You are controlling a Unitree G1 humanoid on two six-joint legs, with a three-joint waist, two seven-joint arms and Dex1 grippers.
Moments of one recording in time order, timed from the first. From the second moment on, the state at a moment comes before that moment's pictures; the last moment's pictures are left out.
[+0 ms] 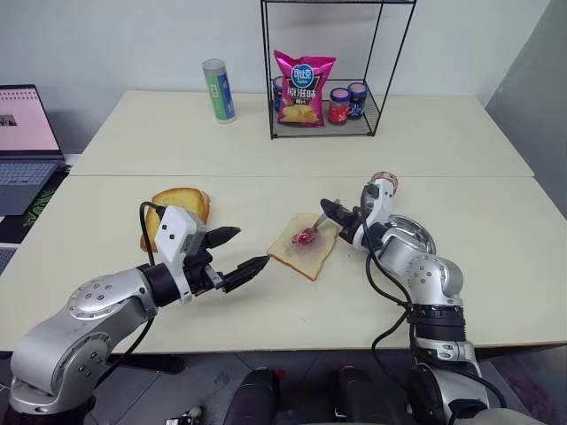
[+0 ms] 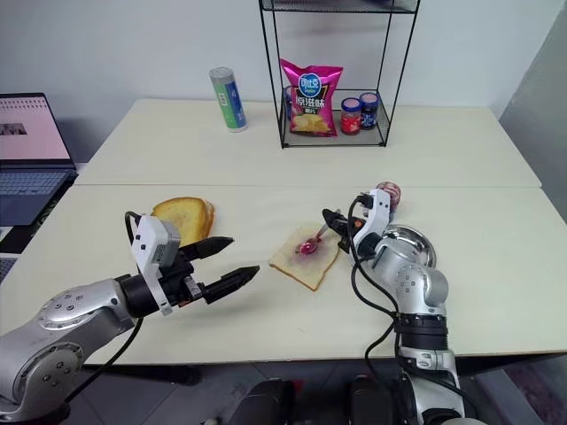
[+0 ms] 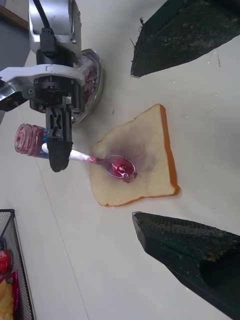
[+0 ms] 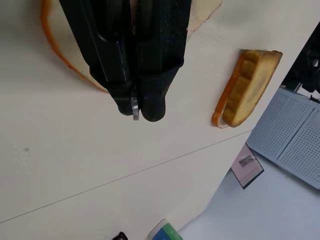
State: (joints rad) left arm -0.04 0.72 0.23 -0.65 -0.80 0.80 -0.58; right arm -0.53 -0.04 -0.22 0.00 0.62 0.87 0.25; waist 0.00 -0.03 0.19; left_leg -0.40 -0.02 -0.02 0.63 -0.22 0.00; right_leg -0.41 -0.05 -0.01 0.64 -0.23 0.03
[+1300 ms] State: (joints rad) left arm -0.59 0.55 -0.32 -0.30 -0.52 0.60 -0.91; right arm -0.33 -0.36 -0.62 -0.30 1.14 0.99 -0.05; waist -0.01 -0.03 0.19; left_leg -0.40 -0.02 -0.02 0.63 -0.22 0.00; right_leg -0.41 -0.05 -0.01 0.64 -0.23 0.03
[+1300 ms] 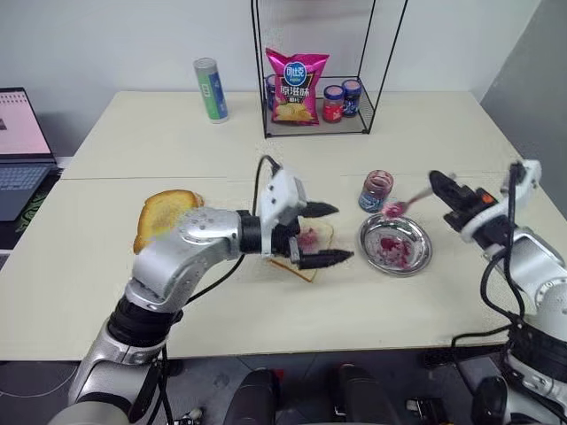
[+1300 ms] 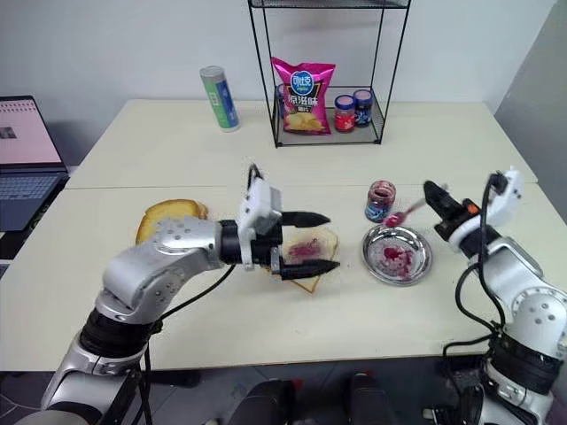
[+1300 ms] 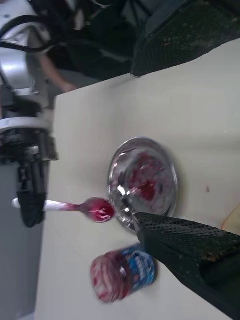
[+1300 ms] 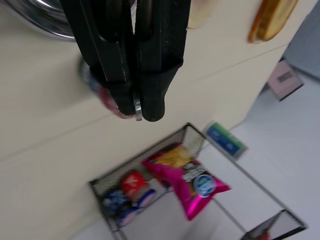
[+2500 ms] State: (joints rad) left arm -0.53 0.51 -0.31 -0.29 -0.35 0.54 -0.92; right arm -0.31 -0.39 -0.58 0.17 0.96 0.72 0.22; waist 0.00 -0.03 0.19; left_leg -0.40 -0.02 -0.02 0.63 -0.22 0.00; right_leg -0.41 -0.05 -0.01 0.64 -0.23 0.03
